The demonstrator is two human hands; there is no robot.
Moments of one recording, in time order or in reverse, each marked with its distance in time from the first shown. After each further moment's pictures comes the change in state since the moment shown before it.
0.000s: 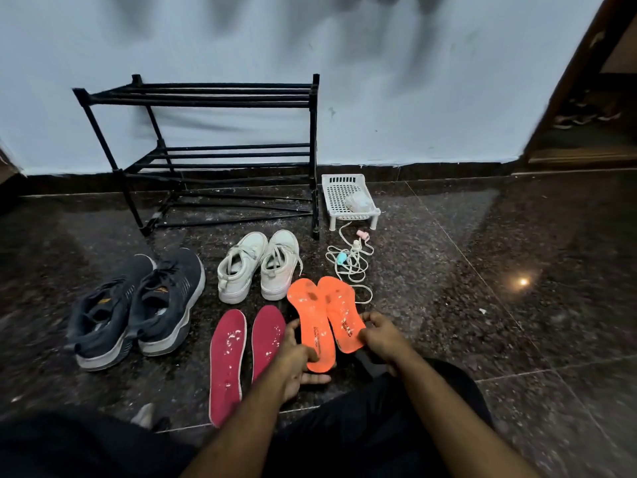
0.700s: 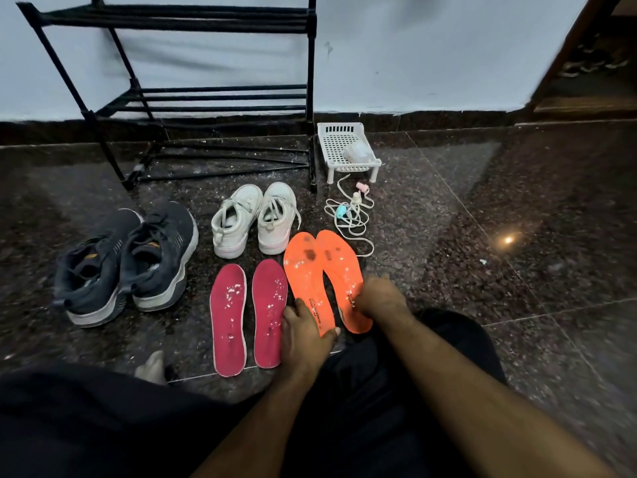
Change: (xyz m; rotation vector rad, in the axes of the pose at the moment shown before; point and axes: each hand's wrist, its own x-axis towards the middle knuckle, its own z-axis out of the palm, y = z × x) left_hand 0.002 -0.067 -0.001 1.021 0.369 0.371; right_hand 0.034 0.025 0.034 -0.863 0.110 0.055
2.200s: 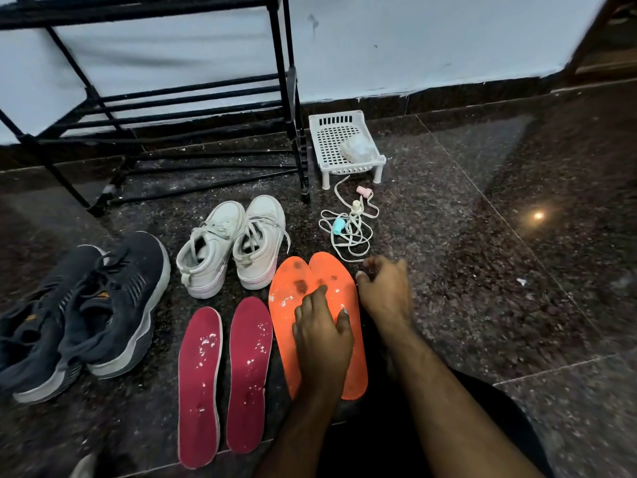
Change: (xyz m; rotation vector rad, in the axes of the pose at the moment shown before) left_hand 0.085 0.075 0.030 -0.126 0.320 0.162; right_hand 0.085 -0.009 -0.032 0.510 0.327 0.015
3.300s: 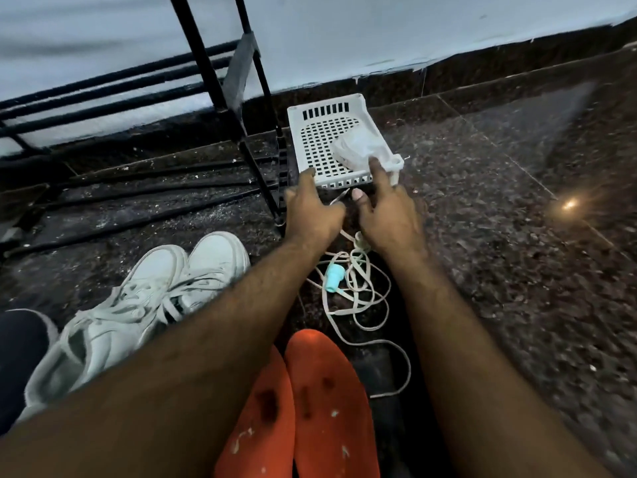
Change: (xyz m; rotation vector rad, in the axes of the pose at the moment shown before) left_hand 0.315 0.052 0.106 -0.212 -0.171 -0.072; right_hand 0.262 -0.038 0.061 0.053 0.041 -0.289
